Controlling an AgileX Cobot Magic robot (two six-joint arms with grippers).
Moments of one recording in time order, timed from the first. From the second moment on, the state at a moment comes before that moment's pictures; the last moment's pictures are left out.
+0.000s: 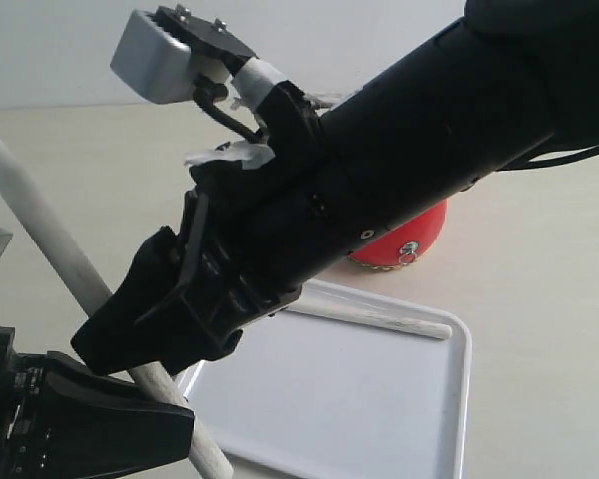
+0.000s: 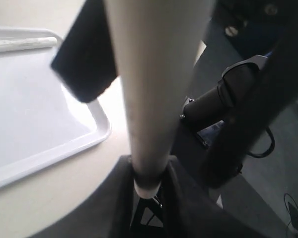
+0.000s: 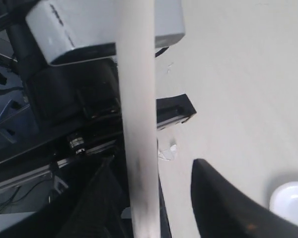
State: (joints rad) left arm -0.56 0.94 -0.31 -1.55 0.81 1.22; right arm 0.83 1.51 -1.03 1.15 0.89 -0.99
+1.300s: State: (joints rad) left arm -0.56 0.94 -0.31 -1.56 0.83 1.24; right arm 0.83 1.52 -1.03 1.21 0.94 -1.09
